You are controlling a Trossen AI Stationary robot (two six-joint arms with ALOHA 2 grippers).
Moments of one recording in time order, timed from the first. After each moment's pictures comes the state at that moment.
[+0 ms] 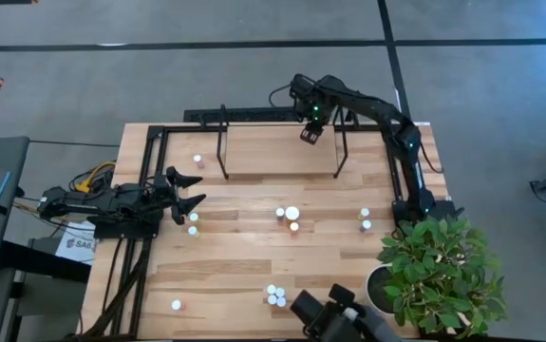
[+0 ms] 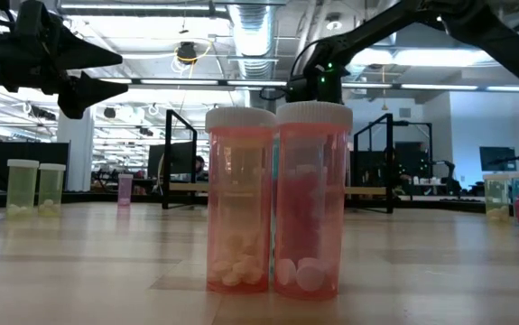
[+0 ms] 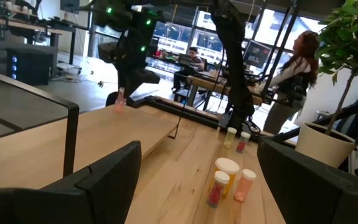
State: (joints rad) left arm -0.09 0.01 0.01 0.07 -0.39 -0.25; right arm -0.71 2.16 1.96 -1.27 0.13 -0.21
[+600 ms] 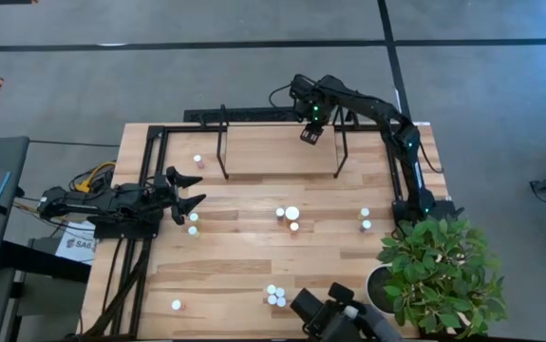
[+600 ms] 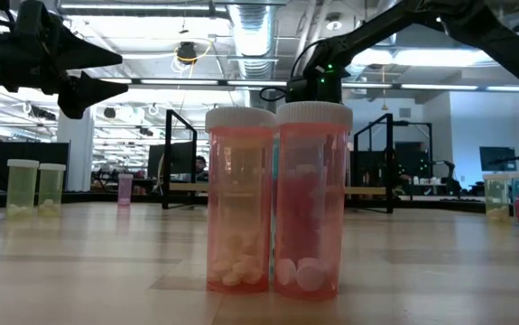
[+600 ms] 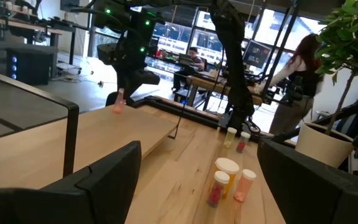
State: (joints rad) left arm -0.09 0.01 0.01 0.07 -0.39 -0.25; right arm -0.72 2.16 1.96 -1.26 0.12 -0.24
